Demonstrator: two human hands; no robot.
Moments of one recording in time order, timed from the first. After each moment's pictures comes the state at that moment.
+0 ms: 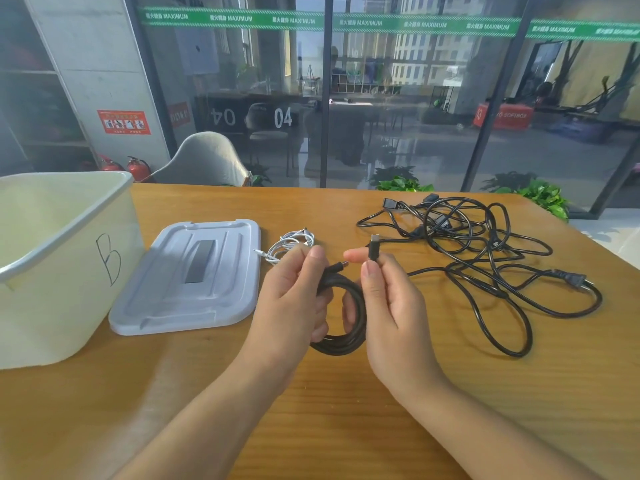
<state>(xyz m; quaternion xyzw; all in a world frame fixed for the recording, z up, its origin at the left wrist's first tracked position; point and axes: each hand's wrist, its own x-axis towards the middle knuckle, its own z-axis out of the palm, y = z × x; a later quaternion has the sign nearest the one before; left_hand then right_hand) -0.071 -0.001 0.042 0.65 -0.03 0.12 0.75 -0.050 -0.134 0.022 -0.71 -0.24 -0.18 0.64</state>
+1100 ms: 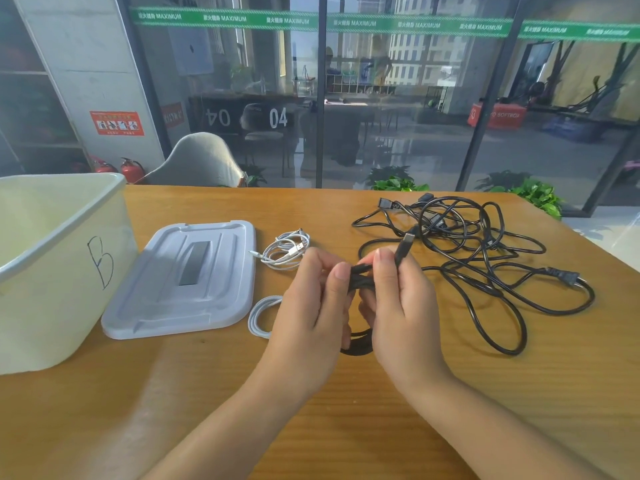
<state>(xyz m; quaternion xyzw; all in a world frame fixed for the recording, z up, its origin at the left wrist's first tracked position) -0.075 -0.022 0.032 0.71 -0.14 0.20 0.65 -0.048 -0.139 0.032 -0.70 -0.19 -0.20 0.66</state>
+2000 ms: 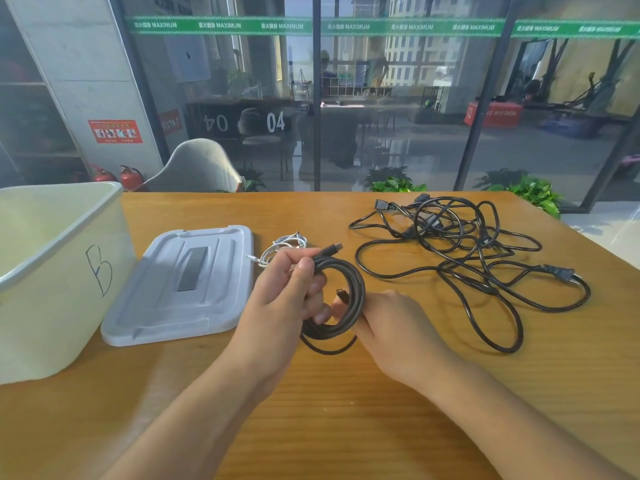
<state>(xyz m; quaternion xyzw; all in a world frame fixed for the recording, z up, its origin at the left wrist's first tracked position) -0.070 0.003 0.040 0.59 -0.11 0.10 0.80 -0.030 -0.168 0.029 -0.93 -0.29 -0.09 0.20</state>
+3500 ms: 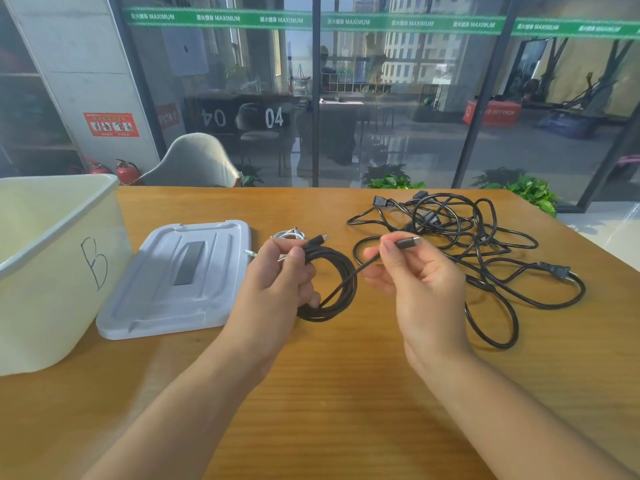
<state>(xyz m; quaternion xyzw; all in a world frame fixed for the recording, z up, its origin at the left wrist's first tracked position) -0.066 0.004 0.047 0.64 -0.03 0.14 0.75 -0.030 -0.163 0.036 -0.61 -0.11 -0.17 0.76</state>
